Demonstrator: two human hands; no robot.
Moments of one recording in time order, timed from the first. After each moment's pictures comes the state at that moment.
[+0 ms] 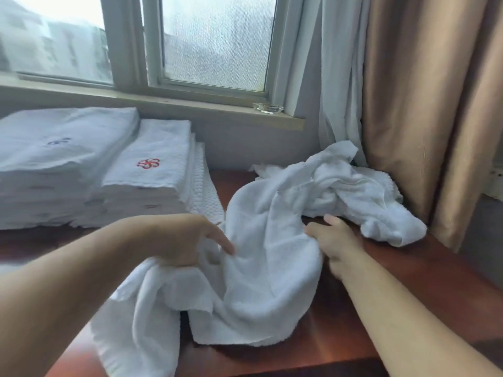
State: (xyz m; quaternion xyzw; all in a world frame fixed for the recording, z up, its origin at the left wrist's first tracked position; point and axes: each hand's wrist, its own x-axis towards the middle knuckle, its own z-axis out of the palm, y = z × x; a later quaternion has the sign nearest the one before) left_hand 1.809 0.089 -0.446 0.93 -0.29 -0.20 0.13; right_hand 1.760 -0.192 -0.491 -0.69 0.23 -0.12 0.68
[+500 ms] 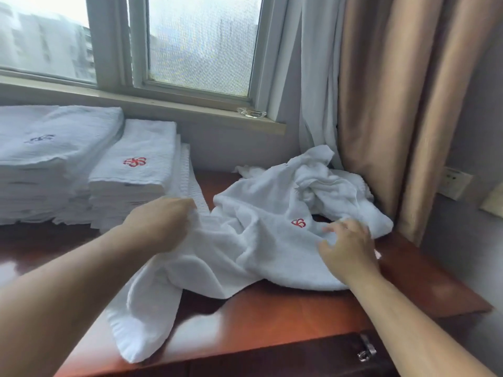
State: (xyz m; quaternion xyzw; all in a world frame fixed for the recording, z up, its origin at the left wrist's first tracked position) left_hand 1.812 0.098 -0.463 0.97 -0.21 0.07 0.09; right_hand 1.704 -0.240 -0.502 -0.94 0.21 -0.23 0.09
